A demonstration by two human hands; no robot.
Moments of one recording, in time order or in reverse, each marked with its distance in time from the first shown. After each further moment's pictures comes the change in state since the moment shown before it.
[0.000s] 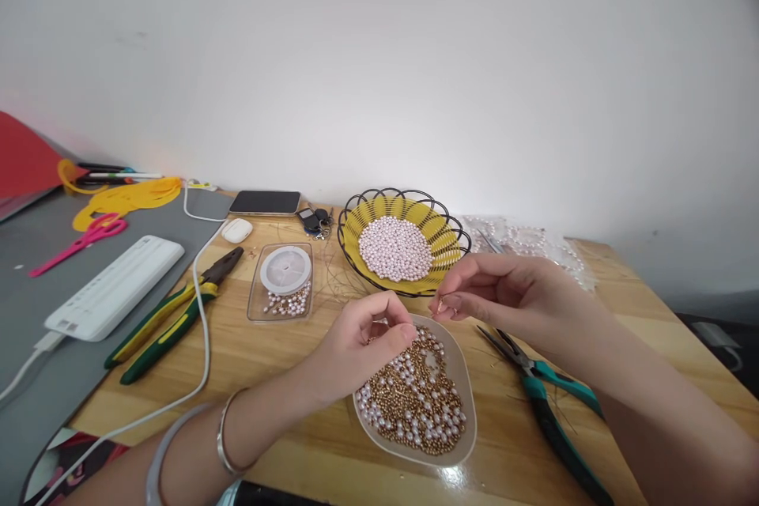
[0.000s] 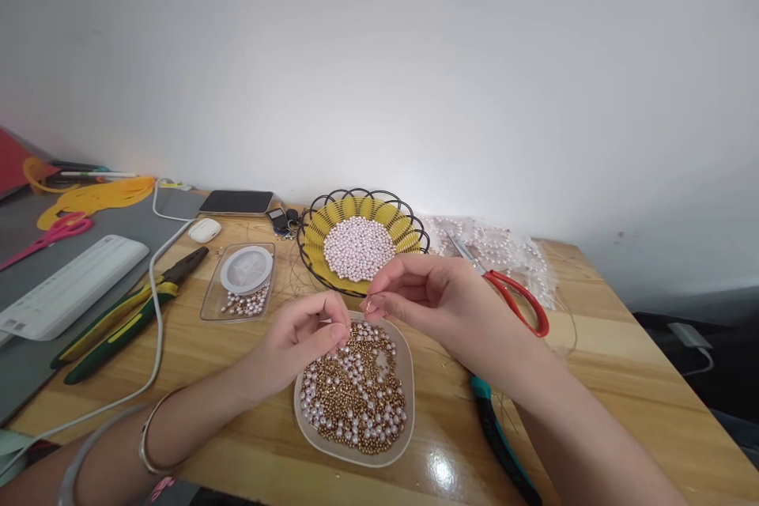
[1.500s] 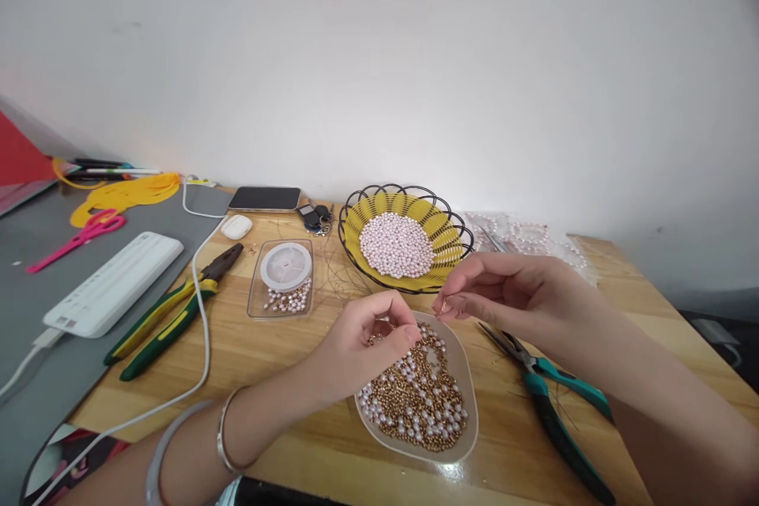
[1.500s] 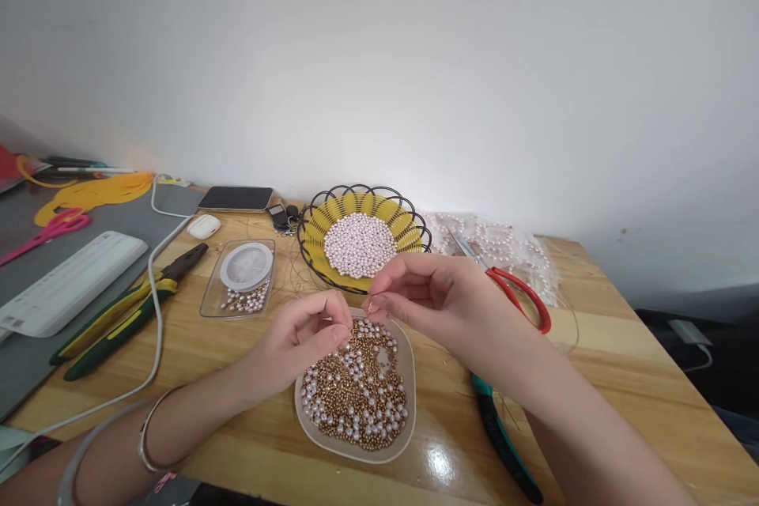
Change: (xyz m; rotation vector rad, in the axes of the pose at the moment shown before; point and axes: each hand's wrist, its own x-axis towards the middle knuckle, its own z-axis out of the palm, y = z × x) left_hand -0.002 -0.002 0.000 -0.010 -0.015 0.025; right_hand -0.002 0.004 0.001 0.030 0.002 -0.036
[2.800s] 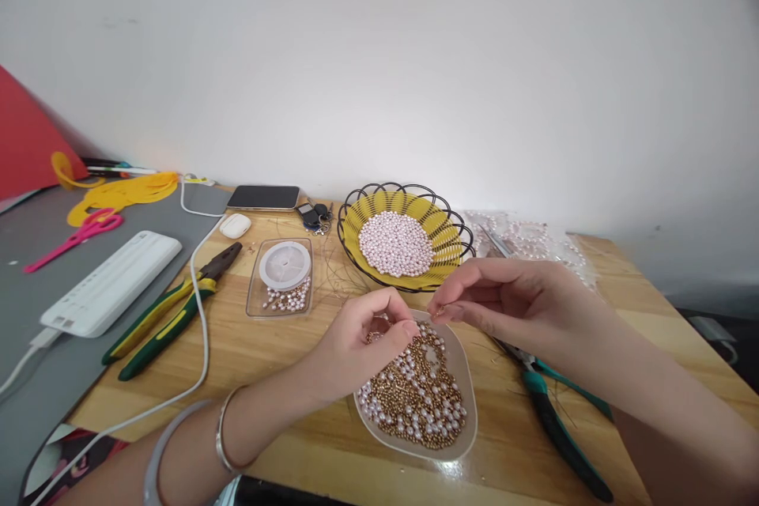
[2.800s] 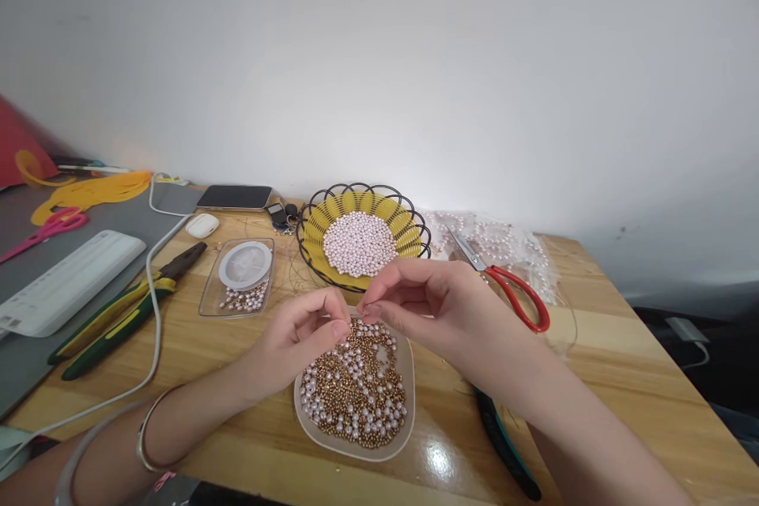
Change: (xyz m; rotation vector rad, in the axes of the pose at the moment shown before) left_hand 0.002 0.002 0.001 0.033 0.030 -0.030; right_hand -0.005 -0.001 0.003 -0.040 -0.036 0.017
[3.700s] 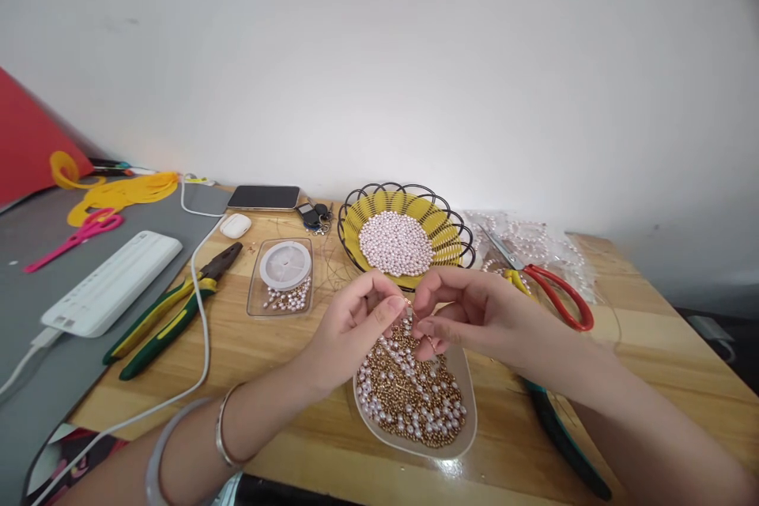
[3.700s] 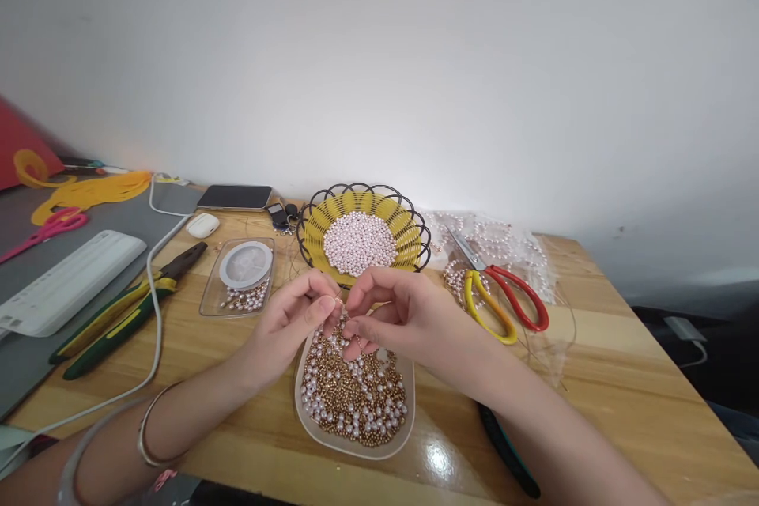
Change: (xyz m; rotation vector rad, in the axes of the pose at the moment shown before) left_hand 0.002 -0.002 -0.005 -0.098 0.117 0.115; right_hand 0.010 0.002 0.017 0.234 -0.200 0.203
